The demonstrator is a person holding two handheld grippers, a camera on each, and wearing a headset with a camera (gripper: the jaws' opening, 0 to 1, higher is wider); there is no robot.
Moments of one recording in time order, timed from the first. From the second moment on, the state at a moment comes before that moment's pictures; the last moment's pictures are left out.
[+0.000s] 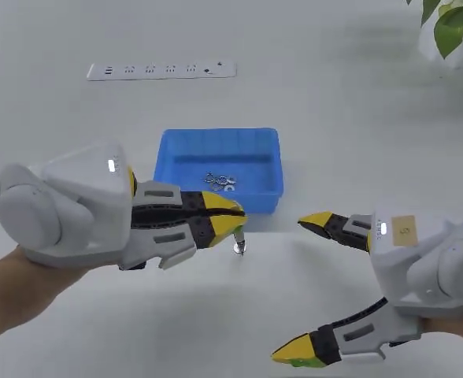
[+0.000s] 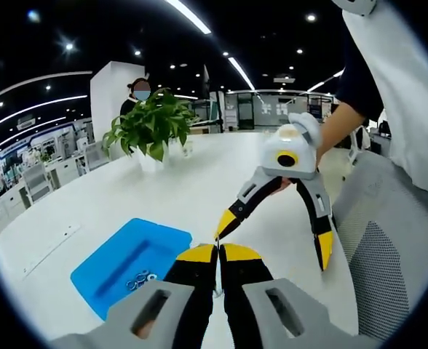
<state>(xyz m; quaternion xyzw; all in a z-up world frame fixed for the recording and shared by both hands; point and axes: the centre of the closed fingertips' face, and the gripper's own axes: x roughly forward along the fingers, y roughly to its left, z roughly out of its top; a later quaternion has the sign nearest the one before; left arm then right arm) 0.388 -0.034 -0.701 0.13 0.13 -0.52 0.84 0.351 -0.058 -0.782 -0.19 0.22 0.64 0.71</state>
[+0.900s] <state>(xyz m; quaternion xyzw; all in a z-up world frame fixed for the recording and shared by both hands) 0.387 -0.030 -0.705 0.13 0.17 -0.53 0.82 0.381 -0.012 -0.769 -0.17 0.21 0.69 0.67</state>
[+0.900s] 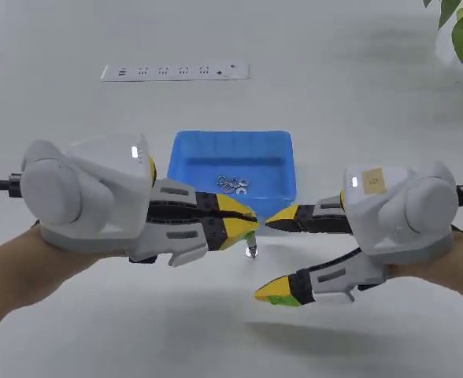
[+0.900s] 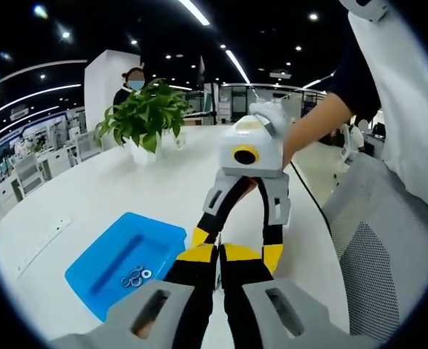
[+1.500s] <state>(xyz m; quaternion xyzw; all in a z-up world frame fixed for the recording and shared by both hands) 0.386 -0.037 -0.704 0.13 0.16 -0.54 0.81 0.380 0.000 -0.776 -0.20 0.21 0.72 0.63</state>
